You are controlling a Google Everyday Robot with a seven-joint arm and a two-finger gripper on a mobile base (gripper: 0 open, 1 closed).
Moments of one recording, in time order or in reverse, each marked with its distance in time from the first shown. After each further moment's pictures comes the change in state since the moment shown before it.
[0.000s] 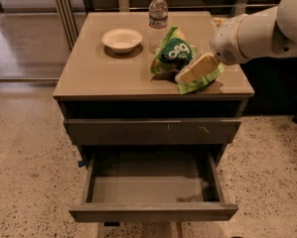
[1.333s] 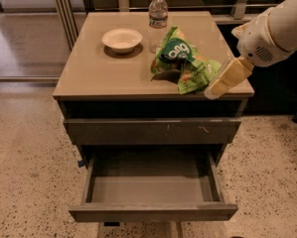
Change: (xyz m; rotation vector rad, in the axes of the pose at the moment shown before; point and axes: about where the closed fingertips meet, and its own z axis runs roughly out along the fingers) arm 0.037 0.021 -0.068 -0.114 0.267 0.006
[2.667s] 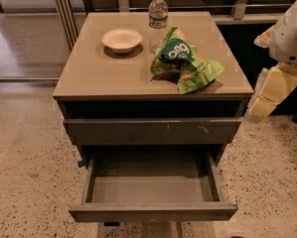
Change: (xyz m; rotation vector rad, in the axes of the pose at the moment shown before) arm 0.040 0.049 -0.075 -0.128 0.290 -0.104
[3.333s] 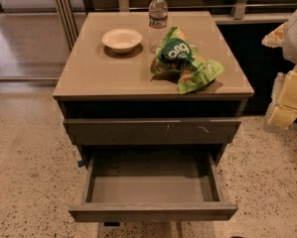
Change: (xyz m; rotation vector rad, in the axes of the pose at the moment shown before) arm 0.006 0.026 -0.027 -0.018 0.077 -0.074
